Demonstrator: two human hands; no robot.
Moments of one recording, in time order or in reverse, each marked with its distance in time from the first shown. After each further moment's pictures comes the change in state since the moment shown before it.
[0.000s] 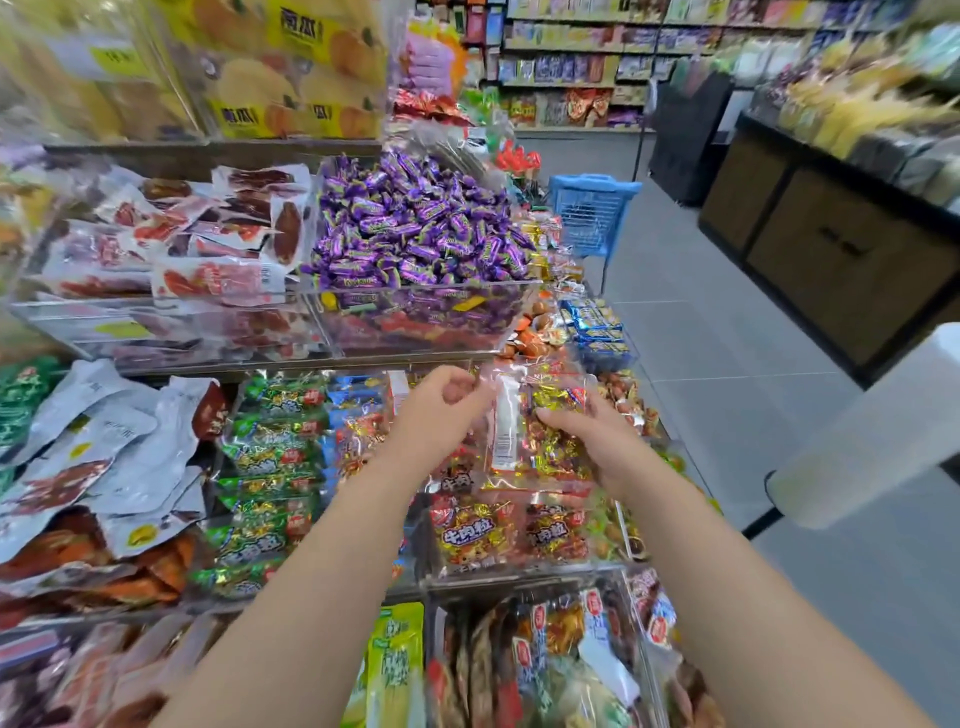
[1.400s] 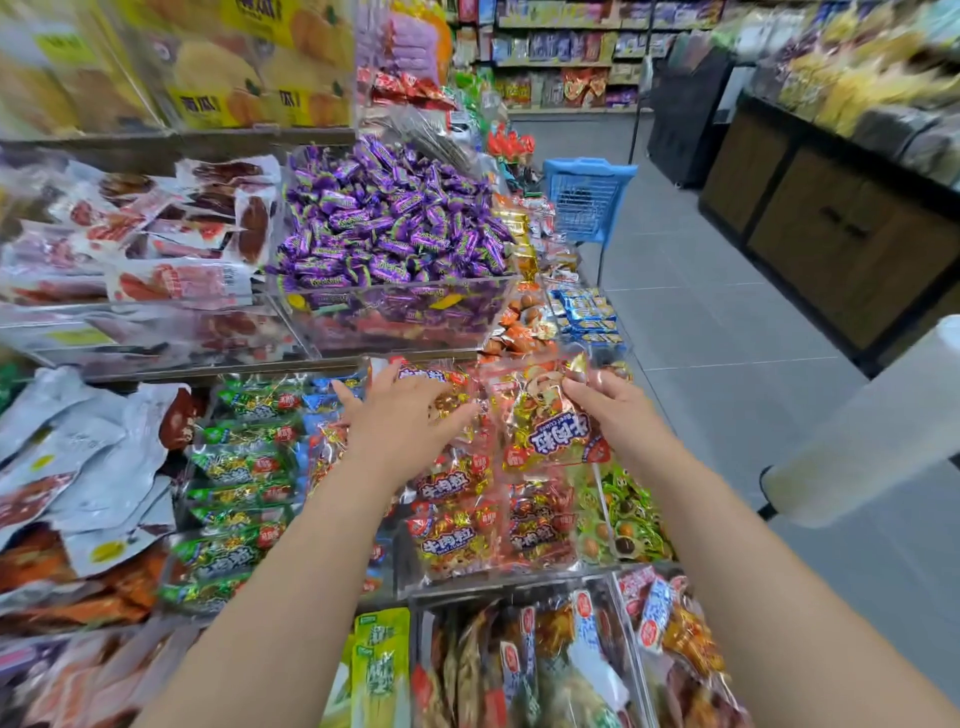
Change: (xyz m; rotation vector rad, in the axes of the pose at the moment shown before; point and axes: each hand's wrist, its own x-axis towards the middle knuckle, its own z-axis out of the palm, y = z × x) left_hand 0.023 -0.017 0.000 0.929 0.003 0.107; right_hand 0.021 -0.003 -0.044 -0.166 0.056 -0.227
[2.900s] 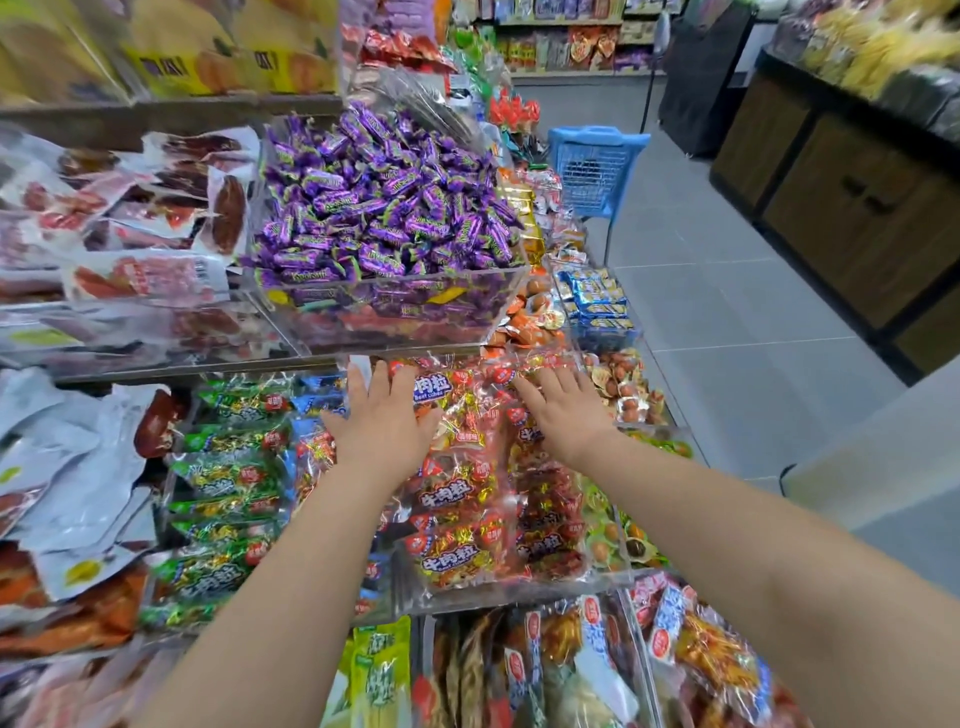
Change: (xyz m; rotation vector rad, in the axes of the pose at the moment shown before) left_hand 0.033 -0.020 0.029 -0.010 -0.053 -0.191; right_hand 0.074 0.046 0.035 -1.696 -0.149 -0.374
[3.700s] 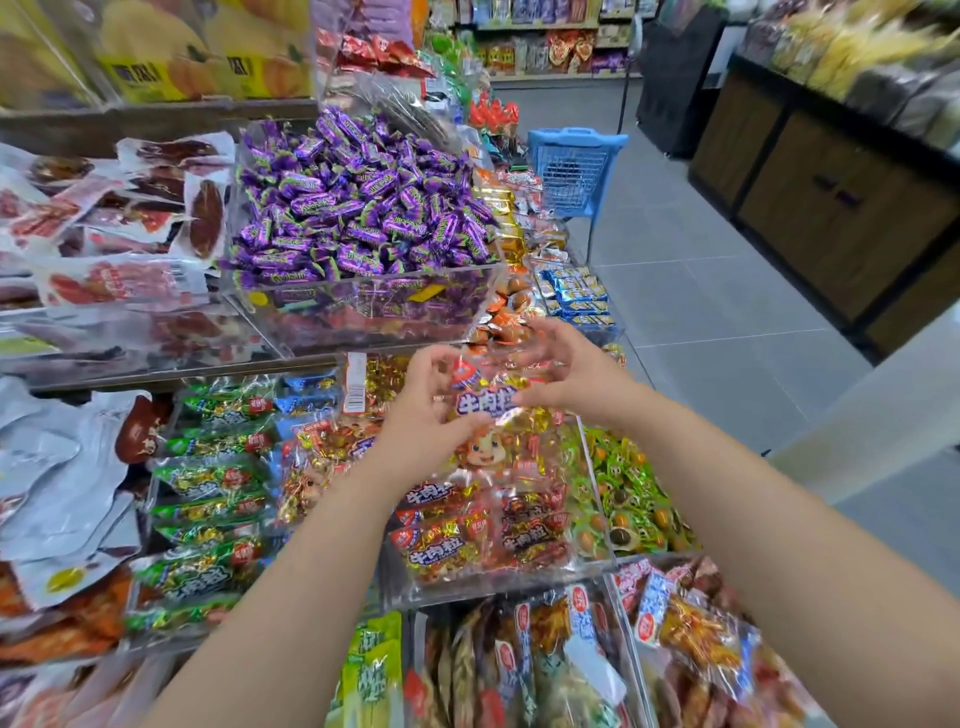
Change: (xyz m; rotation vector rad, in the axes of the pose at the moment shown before) left_hand -0.033 0.040 -0.012 -1.046 -0.115 0.294; right_hand -0.033 0.031 -0.067 1.448 0.007 0.149
